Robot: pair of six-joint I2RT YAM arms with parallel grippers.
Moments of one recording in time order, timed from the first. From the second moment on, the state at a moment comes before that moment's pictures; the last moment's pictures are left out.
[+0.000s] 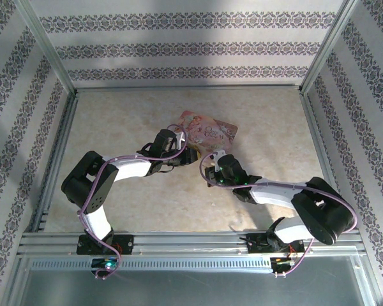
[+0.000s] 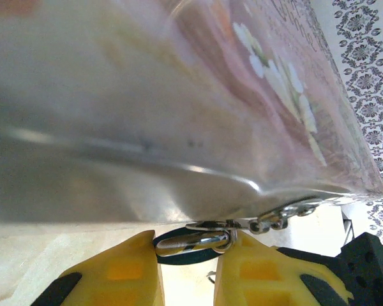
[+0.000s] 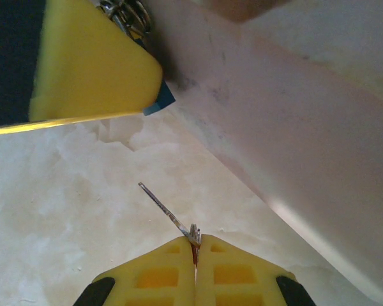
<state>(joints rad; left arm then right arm) -0.57 1.76 0.89 0.24 0.45 -0.77 0.71 1.40 0.46 0.28 0.00 0.40</state>
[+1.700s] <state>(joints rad) -0.58 1.76 0.89 0.24 0.44 -0.77 0.72 1.52 0.47 0.49 0.04 0.50</state>
